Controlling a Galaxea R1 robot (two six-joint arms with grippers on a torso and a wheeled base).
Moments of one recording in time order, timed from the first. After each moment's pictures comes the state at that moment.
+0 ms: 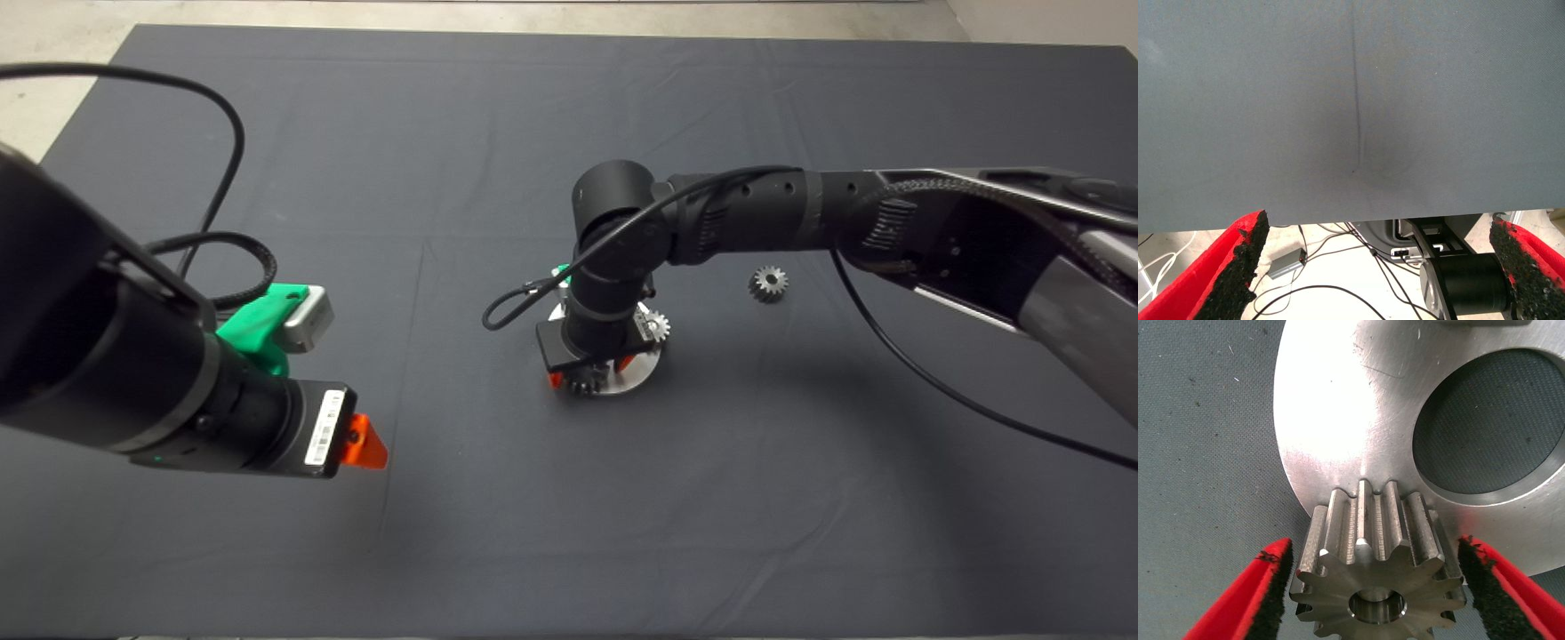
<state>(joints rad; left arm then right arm) -0.66 2.23 -0.45 0.09 1.53 -1.73 0.29 3.00 -1.42 -0.27 -1.53 1.36</state>
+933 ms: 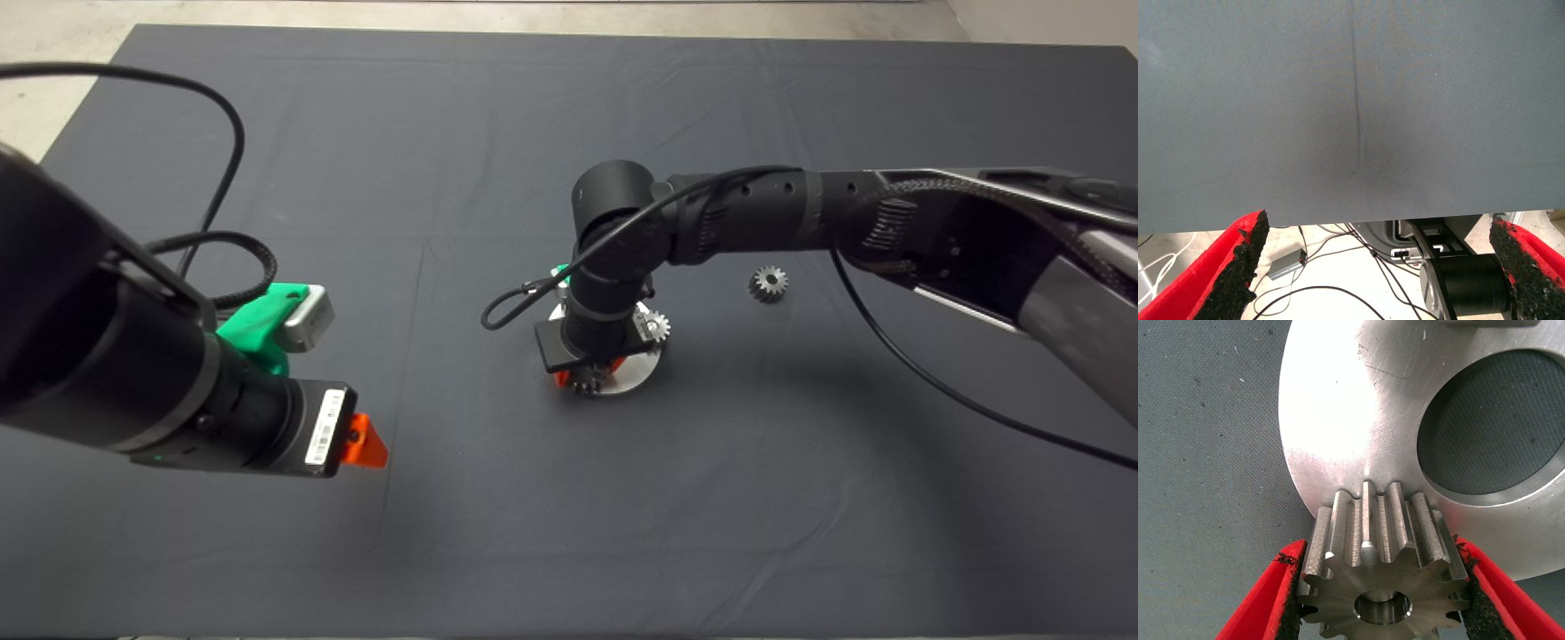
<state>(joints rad) -0.66 2.23 -0.45 0.09 1.53 -1.73 0.29 3.00 -1.42 -0.27 -1.53 1.36</state>
